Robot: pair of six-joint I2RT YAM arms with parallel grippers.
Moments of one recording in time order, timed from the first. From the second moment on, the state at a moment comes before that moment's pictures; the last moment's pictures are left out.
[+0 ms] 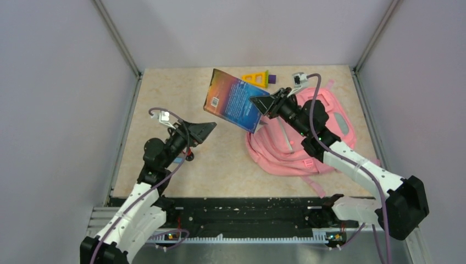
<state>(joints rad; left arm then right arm) -0.27 0.68 0.38 0.42 0.37 -1.03 0.63 1.17 0.89 0.41 -0.13 0.65</state>
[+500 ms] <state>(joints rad) -0.48 0.92 0.45 0.66 0.27 -1.05 0.71 1.10 0.76 0.61 -0.06 0.76</state>
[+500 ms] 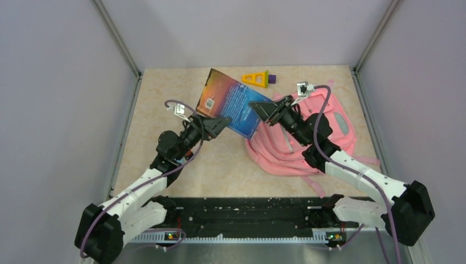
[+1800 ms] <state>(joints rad) -0.33 0.80 0.53 0.06 0.08 -0.77 0.72 0.92 0.77 0.05 0.13 0.33</state>
